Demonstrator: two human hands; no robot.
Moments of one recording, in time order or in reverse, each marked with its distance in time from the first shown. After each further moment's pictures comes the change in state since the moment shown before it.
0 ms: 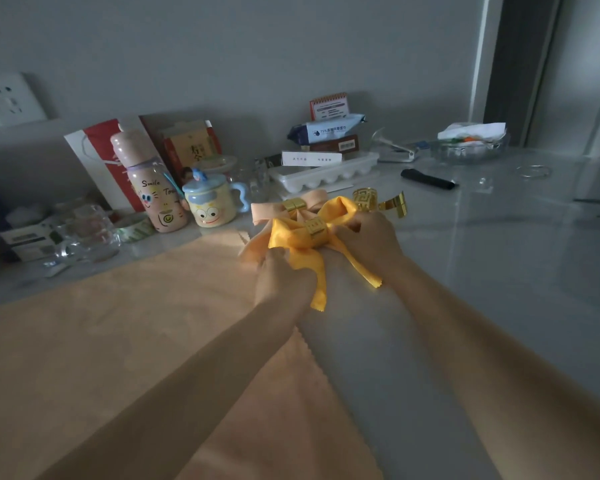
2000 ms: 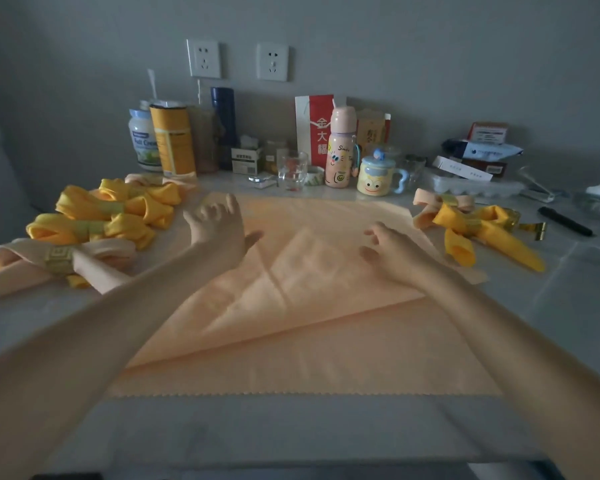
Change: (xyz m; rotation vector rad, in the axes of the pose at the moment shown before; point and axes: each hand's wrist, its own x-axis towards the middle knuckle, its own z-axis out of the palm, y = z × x) left_hand -0.115 -0.137 -0.314 1.135 0.248 -0.140; right_hand -0.177 -0.208 0.067 -0.455 -0.587 -0.270
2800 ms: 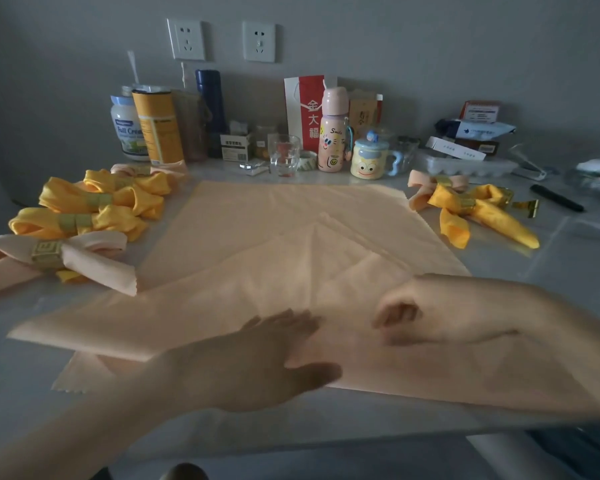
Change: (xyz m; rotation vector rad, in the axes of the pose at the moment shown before) left_hand -0.145 0.011 -0.010 -0.307 -0.574 0.629; right_hand -0.107 -0.023 -0.039 -0.077 -0.546 -0.220
